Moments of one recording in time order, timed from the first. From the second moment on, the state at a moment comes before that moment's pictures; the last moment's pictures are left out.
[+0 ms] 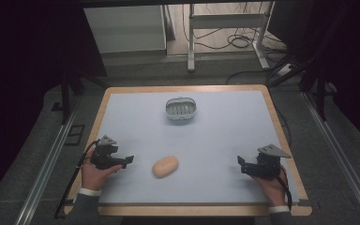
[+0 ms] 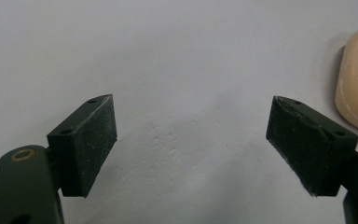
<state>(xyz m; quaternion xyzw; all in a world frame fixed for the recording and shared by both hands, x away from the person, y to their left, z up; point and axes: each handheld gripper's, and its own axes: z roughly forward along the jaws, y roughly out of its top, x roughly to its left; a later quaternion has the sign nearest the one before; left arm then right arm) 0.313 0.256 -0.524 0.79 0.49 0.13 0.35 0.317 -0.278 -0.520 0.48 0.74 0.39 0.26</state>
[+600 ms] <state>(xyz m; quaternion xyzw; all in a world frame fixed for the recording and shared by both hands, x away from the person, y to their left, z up) 0.307 0.256 -0.514 0.80 0.48 0.13 0.35 0.307 -0.288 -0.516 0.48 0.73 0.41 0.26</state>
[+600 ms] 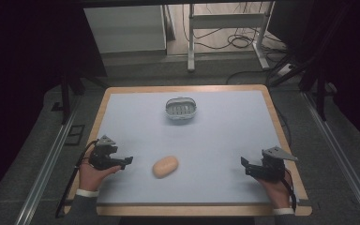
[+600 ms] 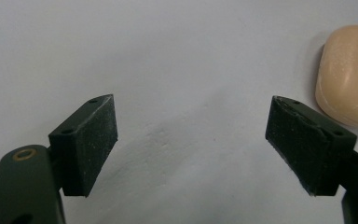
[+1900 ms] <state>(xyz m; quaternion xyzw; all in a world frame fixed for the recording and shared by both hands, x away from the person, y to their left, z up) 0.308 0.205 -0.468 0.85 0.41 0.13 0.30 0.299 -0.291 -0.517 0.48 0.73 0.43 0.24</state>
